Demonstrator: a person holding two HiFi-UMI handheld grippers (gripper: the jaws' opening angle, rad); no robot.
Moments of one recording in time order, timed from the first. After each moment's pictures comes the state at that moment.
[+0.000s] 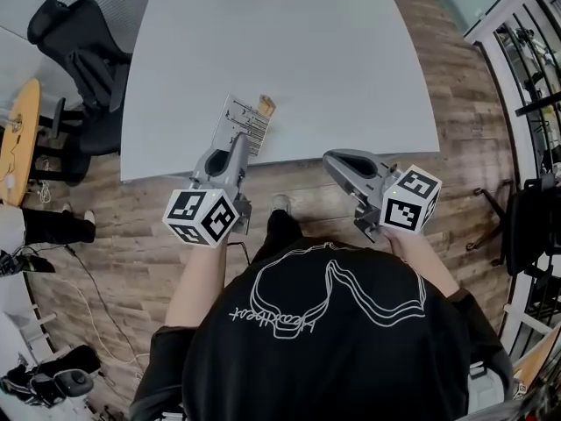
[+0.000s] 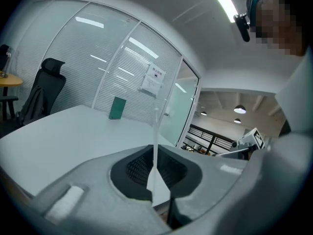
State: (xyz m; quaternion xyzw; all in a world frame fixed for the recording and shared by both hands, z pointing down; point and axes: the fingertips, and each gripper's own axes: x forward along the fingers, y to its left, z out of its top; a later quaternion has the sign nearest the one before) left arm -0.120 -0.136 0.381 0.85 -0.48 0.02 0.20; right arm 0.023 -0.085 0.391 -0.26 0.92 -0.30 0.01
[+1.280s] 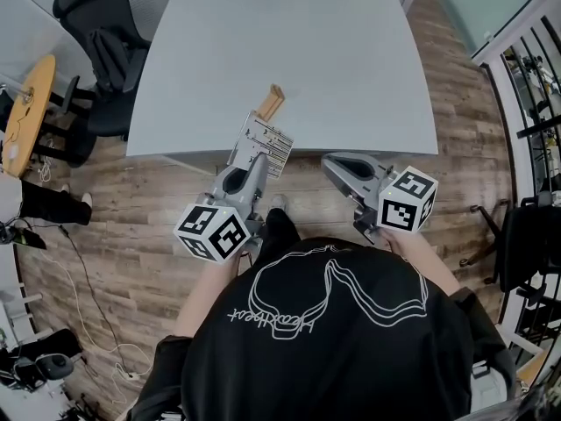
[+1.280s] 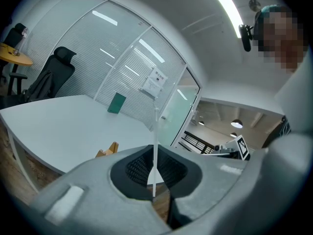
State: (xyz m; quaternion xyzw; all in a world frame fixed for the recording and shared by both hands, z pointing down) left arm -0.107 -0.048 0.377 0.85 -0.47 -0.04 0.25; right arm 0.003 -0.039 0.385 -0.22 0.93 -0.28 -0.03
